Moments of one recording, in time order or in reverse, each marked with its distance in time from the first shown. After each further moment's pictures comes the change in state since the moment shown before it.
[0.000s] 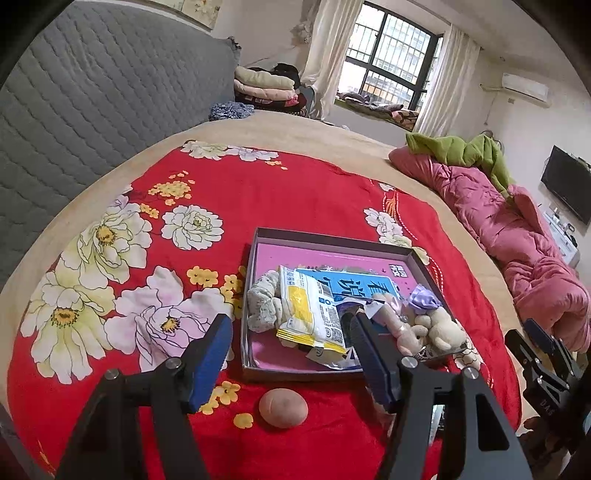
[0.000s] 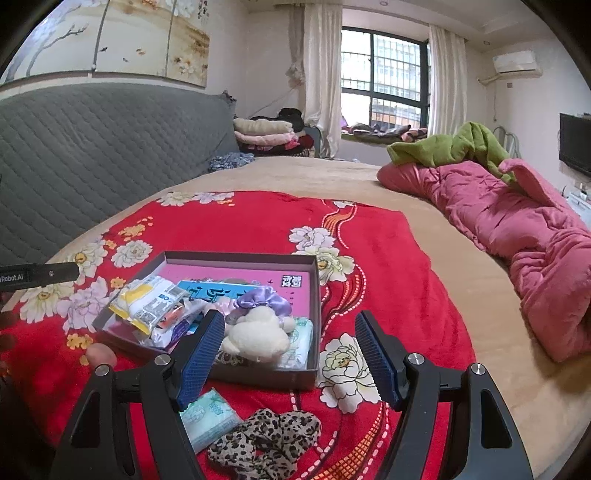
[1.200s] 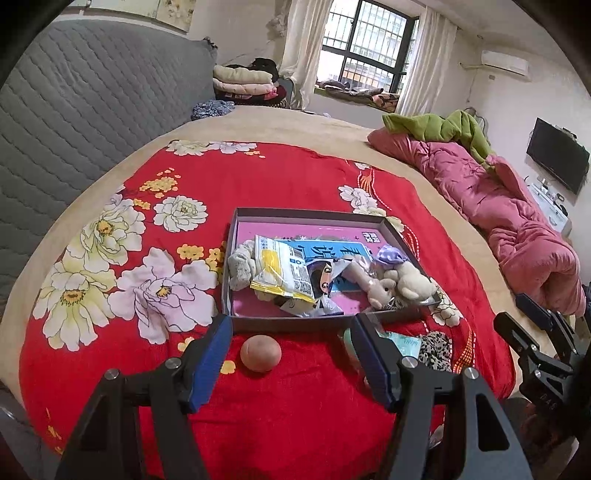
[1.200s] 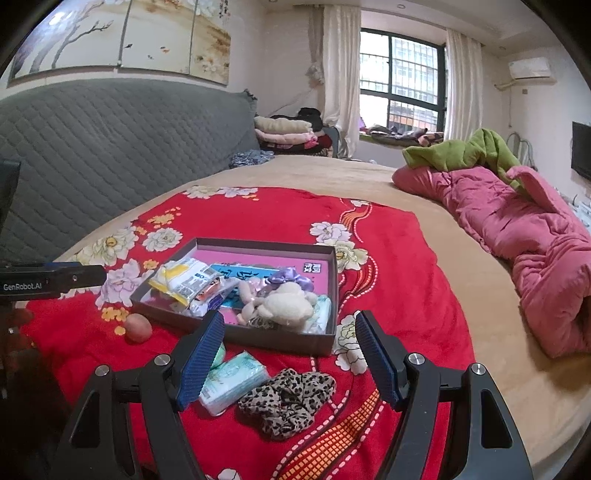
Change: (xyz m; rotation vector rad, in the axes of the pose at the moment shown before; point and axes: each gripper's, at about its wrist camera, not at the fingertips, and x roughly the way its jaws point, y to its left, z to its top) left arm -0.040 -0.027 -0.036 0.083 0.040 -0.020; right arm -0.054 0.014 -0.020 -0.041 0.012 0.068
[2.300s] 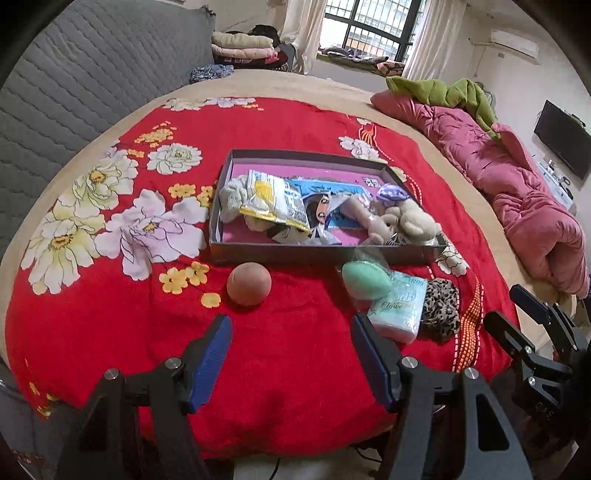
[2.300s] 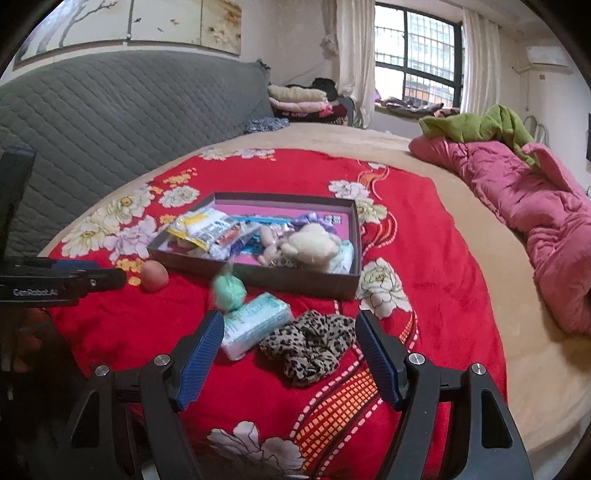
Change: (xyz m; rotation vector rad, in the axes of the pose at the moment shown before) left arm 0.020 -0.008 -0.046 -0.006 0.150 0.007; right arm 0.009 0.014 -0.042 -0.015 0.140 0.047
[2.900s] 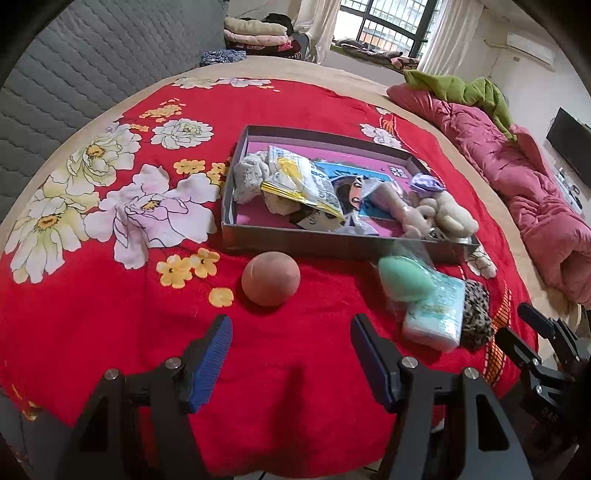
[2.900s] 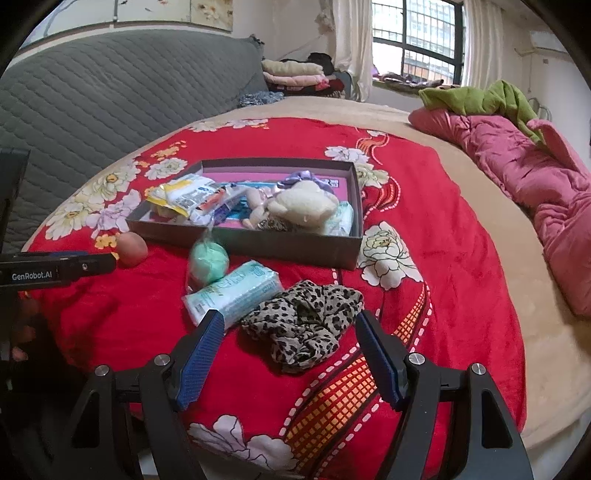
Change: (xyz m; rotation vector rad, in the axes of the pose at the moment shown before) left arm 0.042 0.024 0.000 -0.044 0.031 0.009; right arm 0.040 -0.010 -0.015 0.021 0.093 -0.002
